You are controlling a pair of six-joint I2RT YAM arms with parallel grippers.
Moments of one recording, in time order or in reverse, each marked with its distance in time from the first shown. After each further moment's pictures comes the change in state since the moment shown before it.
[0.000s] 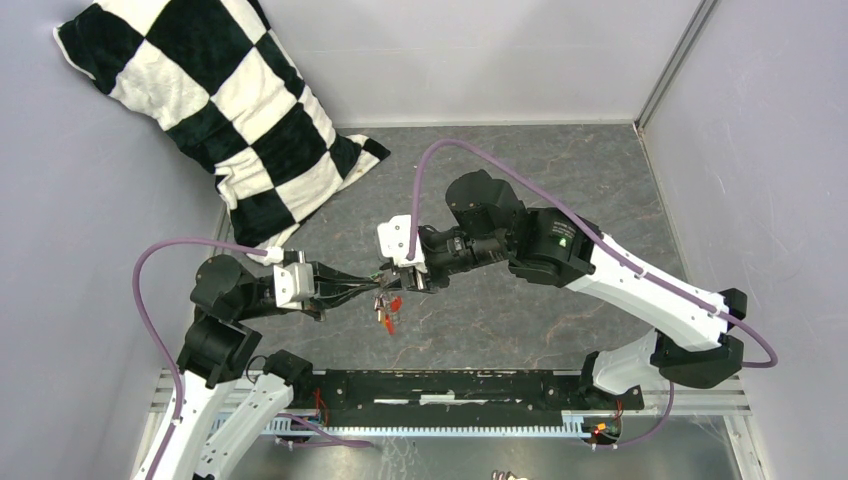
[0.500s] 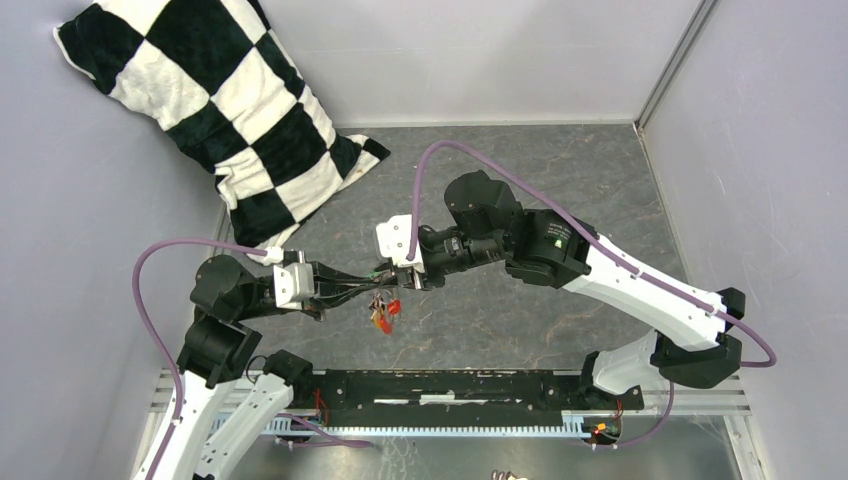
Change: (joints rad) left arm 0.000 0.000 0.000 0.003 0.000 0.000; right arm 0.000 0.002 -0.030 0.069 -0.017 0.000
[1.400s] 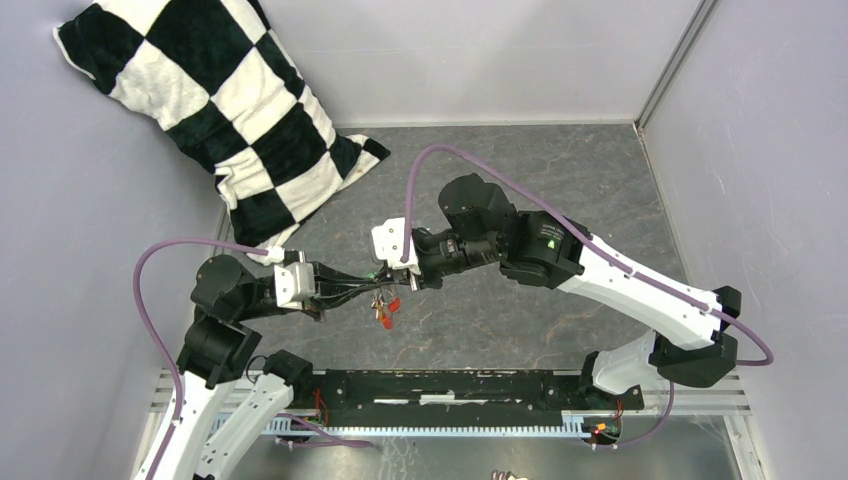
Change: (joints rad) left arm 0.000 -0.002 0.000 -0.014 -0.001 0.000; right arm 0.000 0.011 -0.016 0.001 0.003 -0.001
